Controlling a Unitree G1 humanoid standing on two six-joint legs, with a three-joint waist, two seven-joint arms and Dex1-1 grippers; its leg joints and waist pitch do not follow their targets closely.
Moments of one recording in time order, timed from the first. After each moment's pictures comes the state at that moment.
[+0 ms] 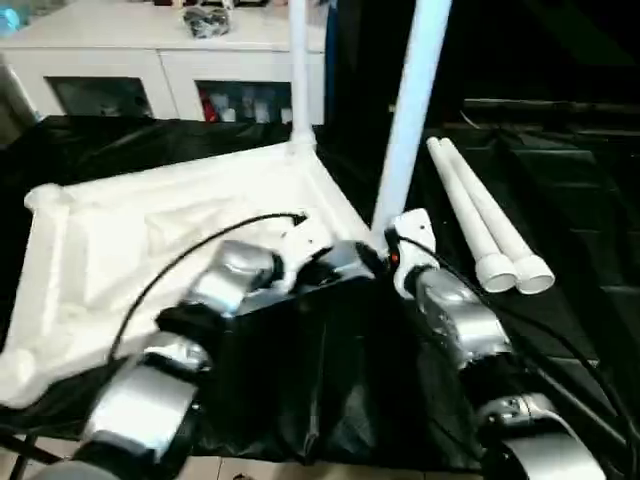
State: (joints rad) left arm -0.79 0.15 -0.25 0.92 0.15 0.10 -0.87; right arm -0.56 -0.03 0.01 0.65 0.00 0.20 0.27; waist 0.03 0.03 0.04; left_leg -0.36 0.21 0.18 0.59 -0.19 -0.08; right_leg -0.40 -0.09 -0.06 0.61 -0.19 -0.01
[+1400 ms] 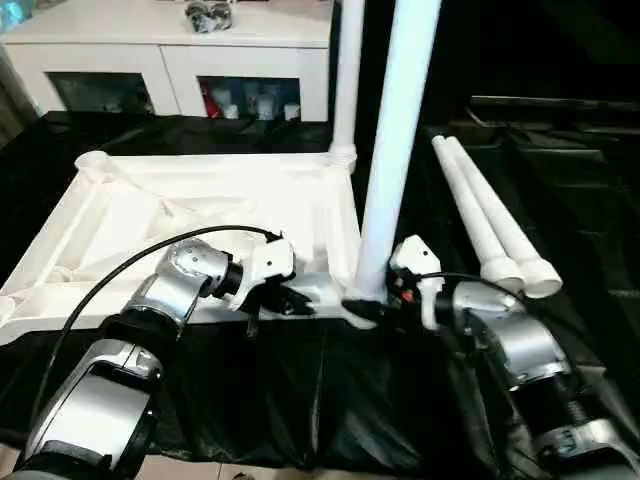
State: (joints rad) left arm -0.75 0.33 -0.28 0.90 0.11 -0.09 -1.26; right arm -0.43 -0.23 0.15 0.41 0.08 0.26 0.86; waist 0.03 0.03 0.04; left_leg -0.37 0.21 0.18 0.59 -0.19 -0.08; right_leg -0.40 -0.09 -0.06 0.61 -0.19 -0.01
